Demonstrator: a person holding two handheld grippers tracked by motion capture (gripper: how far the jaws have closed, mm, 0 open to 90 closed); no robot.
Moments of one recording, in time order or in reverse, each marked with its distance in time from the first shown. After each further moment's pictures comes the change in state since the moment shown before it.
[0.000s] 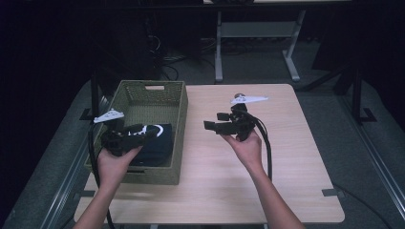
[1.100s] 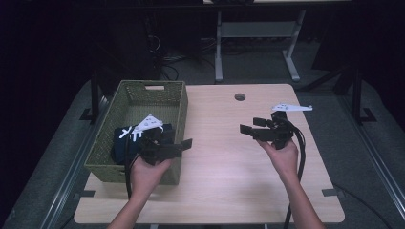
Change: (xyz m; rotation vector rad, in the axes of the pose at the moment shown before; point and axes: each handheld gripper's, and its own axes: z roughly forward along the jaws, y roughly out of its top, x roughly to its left) left arm -0.082 -0.007 0.040 0.014 -0.099 0.100; right arm -0.046 -0.034 -0.079 -0.050 -0.106 0.064
